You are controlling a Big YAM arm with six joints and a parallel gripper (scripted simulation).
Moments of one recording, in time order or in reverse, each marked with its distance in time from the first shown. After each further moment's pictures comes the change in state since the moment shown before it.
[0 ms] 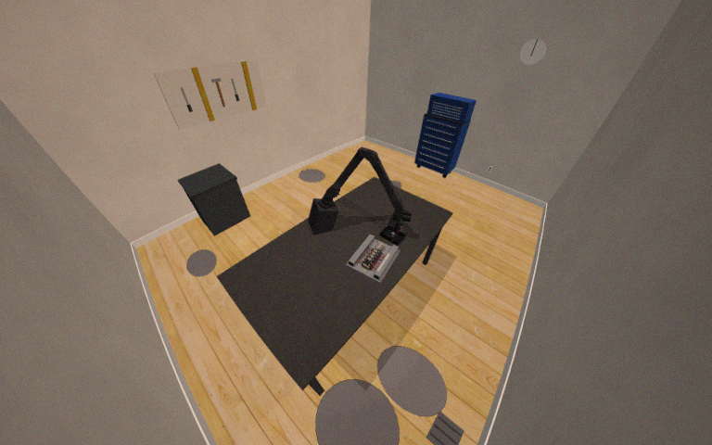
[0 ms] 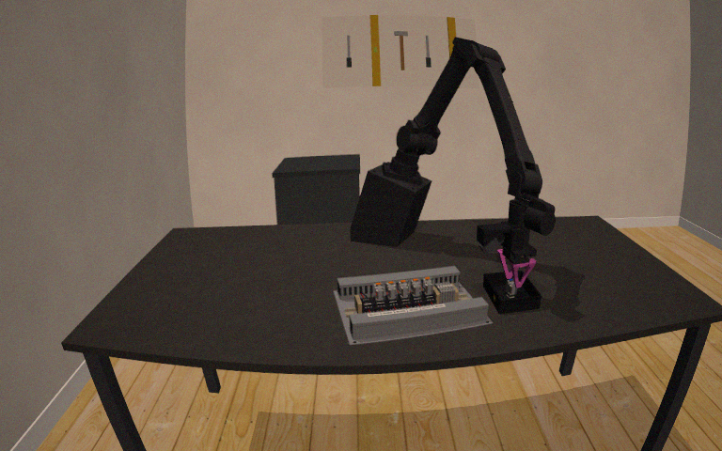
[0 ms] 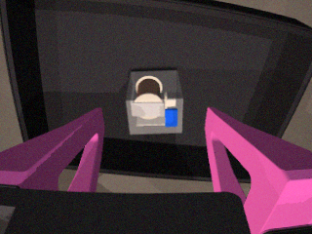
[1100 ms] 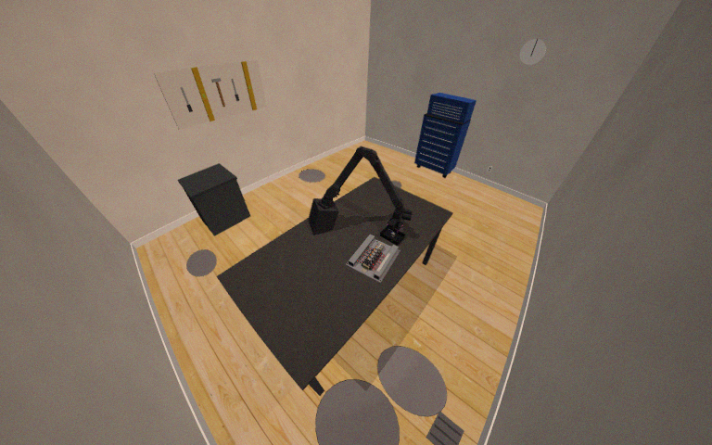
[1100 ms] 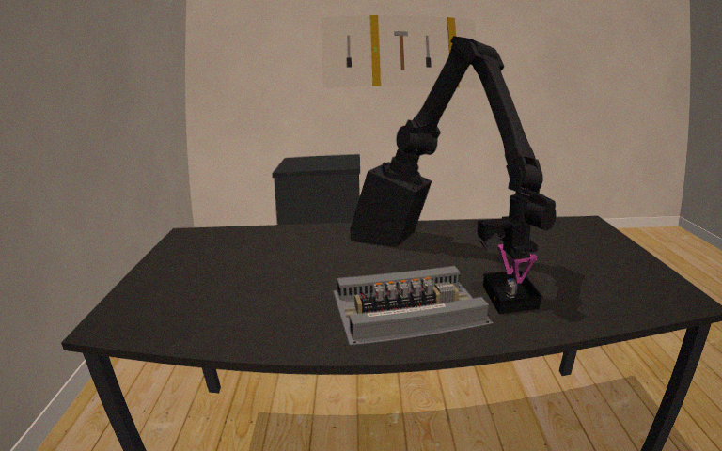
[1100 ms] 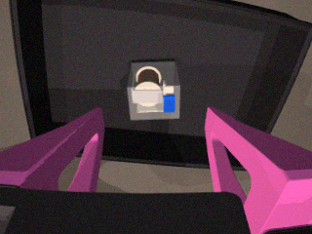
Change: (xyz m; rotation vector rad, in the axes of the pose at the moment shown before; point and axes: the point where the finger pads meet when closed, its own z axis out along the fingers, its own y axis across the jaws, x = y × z) arm 0.001 0.000 -0.012 0.002 -0.001 -0.002
